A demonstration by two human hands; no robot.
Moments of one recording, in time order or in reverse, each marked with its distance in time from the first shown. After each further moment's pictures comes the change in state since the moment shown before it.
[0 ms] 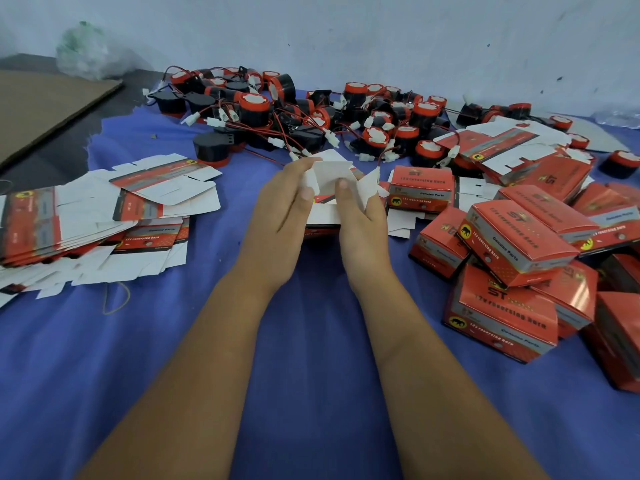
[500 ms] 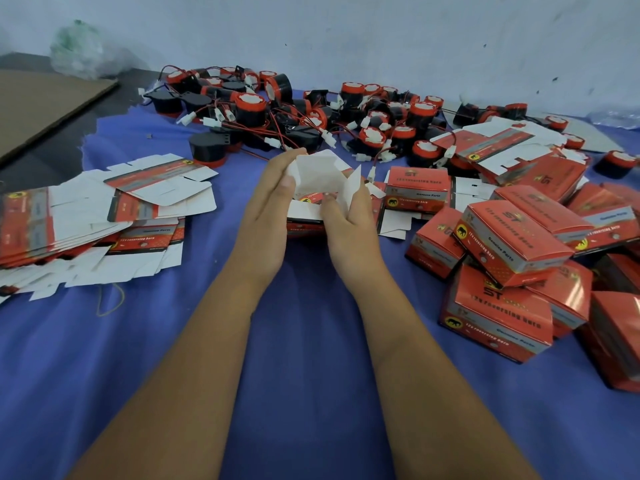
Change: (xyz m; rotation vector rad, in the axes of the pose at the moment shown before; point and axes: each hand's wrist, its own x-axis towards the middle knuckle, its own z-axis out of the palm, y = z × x) left_hand 0.007 0.002 -0.002 -0.177 0.056 -0.030; right_hand -0.002 0.001 0.001 -0.264 -0.105 -0.127
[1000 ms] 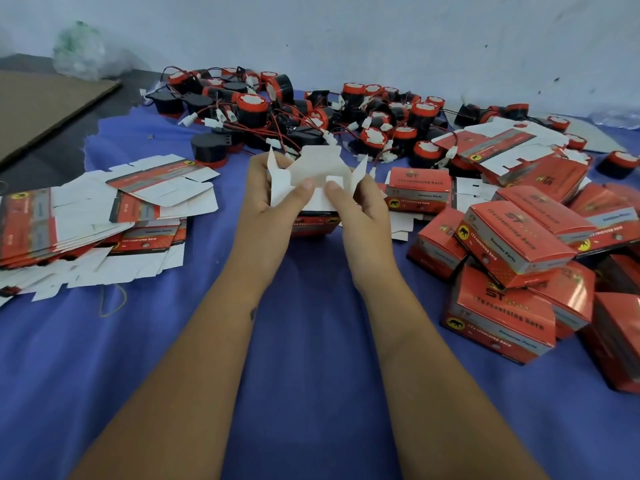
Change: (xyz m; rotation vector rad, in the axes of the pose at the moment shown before) left_hand -0.003 0.009 0.004 -0.109 0.112 -0.061; right_hand 0.000 -0.005 -0.009 0.182 0.046 0.041
